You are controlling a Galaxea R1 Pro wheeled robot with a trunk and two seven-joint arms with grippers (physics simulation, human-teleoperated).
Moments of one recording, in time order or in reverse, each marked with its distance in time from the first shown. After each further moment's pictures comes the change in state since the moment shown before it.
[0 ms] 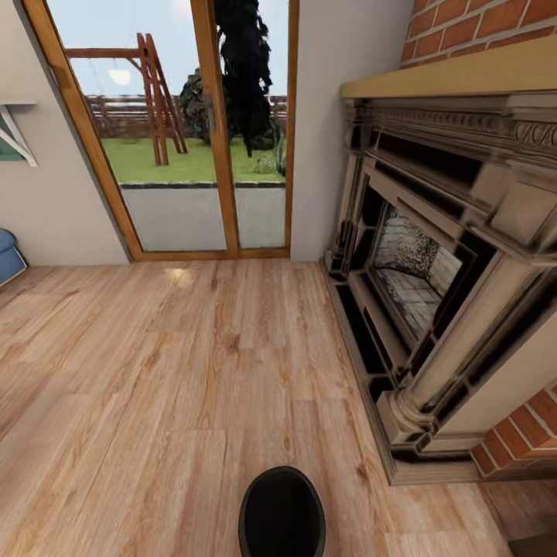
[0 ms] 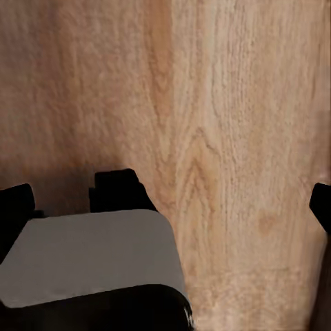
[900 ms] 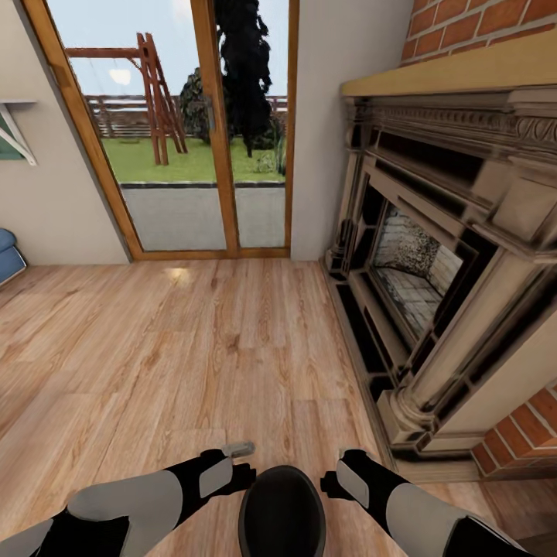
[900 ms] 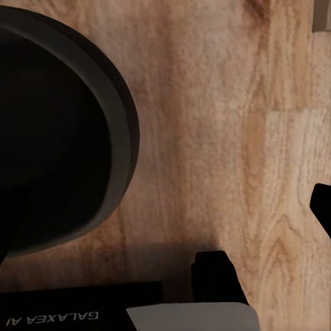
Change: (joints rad) left arm -0.395 -0.074 0.114 -0.078 0.000 0.349 -0.004; right arm -0.369 -0.002 -0.101 -0.093 -0.076 0.409 0.165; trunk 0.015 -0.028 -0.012
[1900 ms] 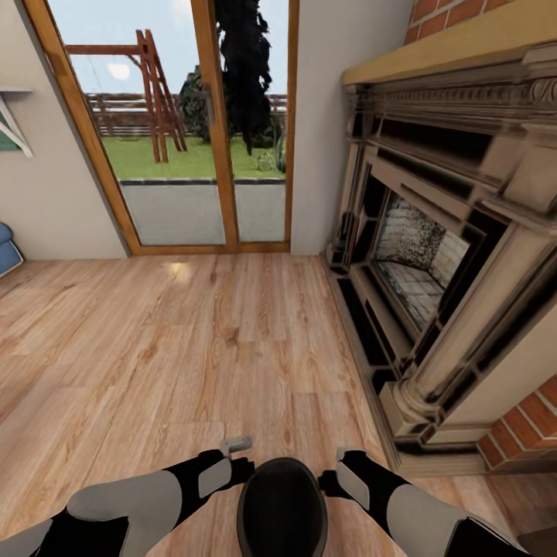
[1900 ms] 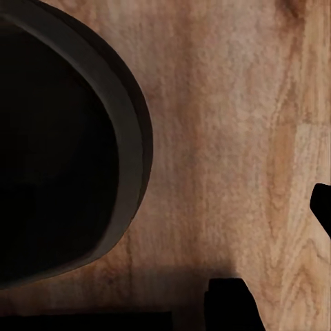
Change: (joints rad) left arm 0.001 0.003 -0.001 0.003 0.004 -0.081 0.006; right arm 0.004 -0.004 0.012 -0.007 0.014 -0.021 0.053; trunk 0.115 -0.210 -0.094
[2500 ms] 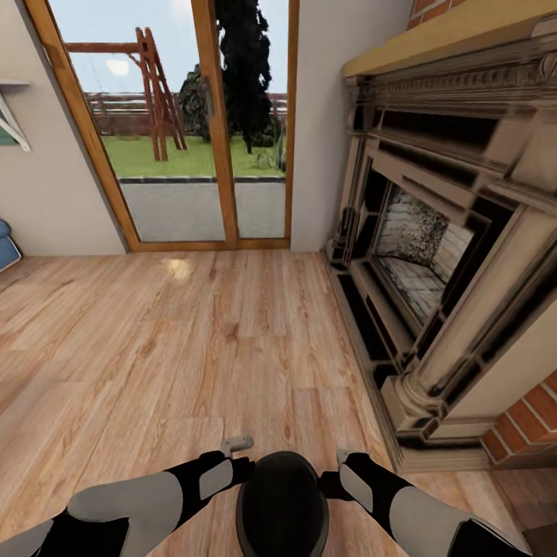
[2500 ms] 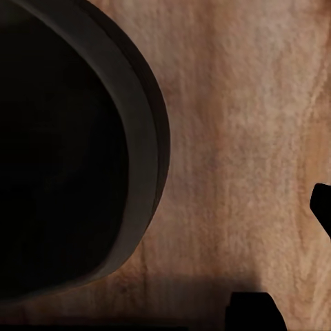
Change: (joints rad) left arm 0.003 -0.003 -0.003 -0.008 -0.005 -0.029 0.003; right arm 0.006 -0.008 -0.007 0.010 -0.009 -0.012 0.069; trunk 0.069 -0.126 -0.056
